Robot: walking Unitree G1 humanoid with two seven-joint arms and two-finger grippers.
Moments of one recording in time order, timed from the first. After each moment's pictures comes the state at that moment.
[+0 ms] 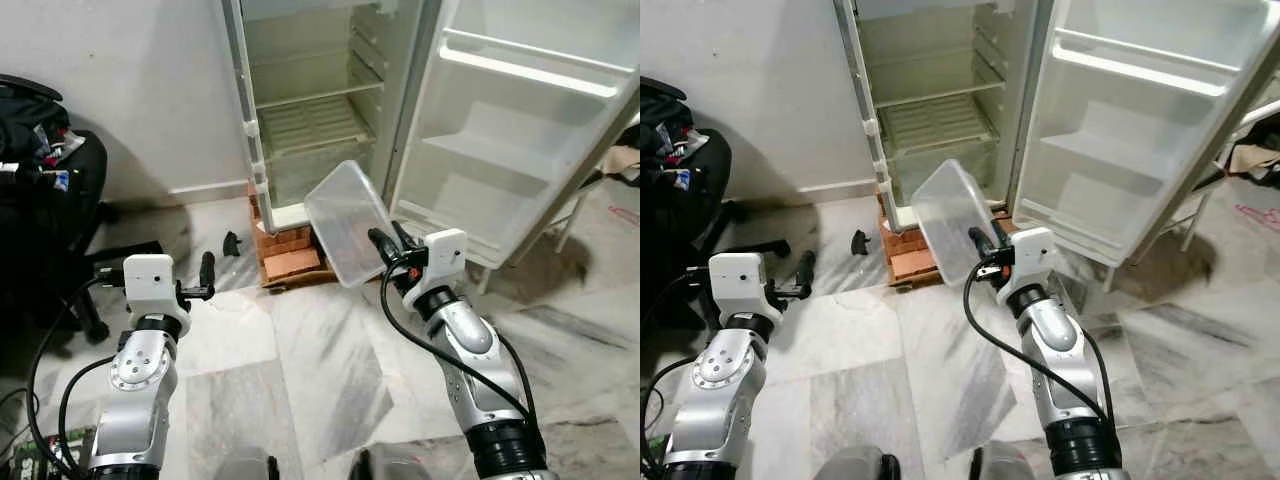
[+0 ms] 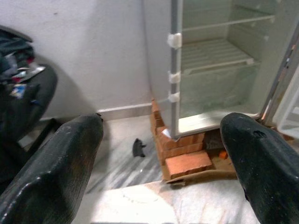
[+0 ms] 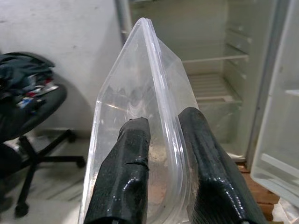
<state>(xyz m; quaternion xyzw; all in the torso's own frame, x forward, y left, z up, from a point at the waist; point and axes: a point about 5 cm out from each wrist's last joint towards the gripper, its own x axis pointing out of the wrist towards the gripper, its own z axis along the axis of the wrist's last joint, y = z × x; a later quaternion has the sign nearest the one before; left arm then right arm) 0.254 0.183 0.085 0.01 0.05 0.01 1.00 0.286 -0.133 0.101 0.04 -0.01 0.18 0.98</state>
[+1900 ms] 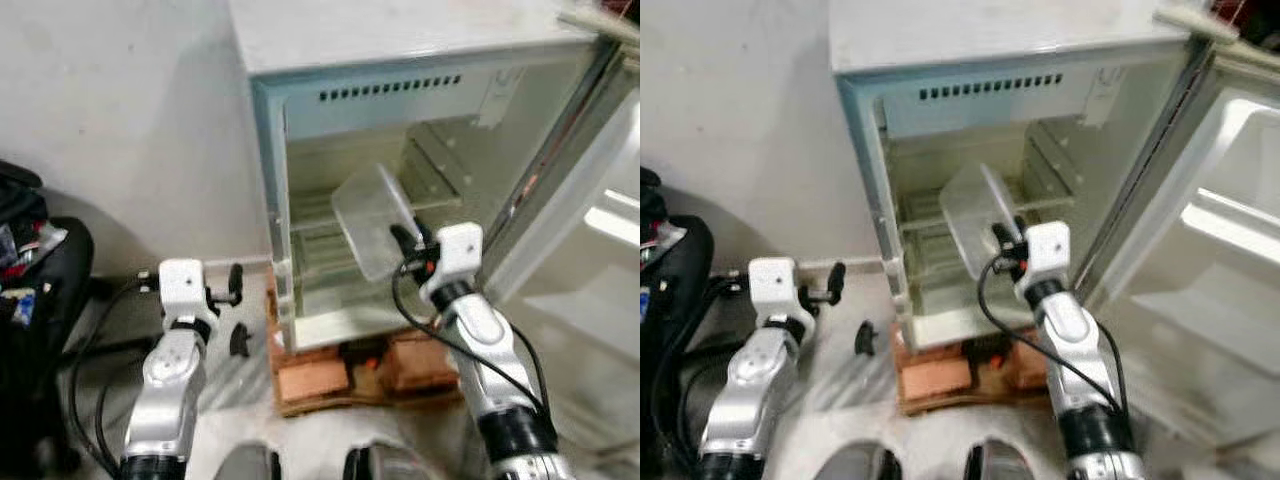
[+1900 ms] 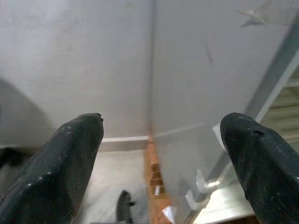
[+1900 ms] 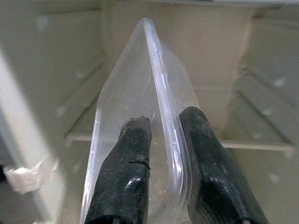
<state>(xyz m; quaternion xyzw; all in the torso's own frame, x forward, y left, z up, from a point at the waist) 0.263 0.165 0.069 -0.01 0.09 0.00 1.00 0.297 -0.149 0.096 0.00 -0.02 0.14 0.99</state>
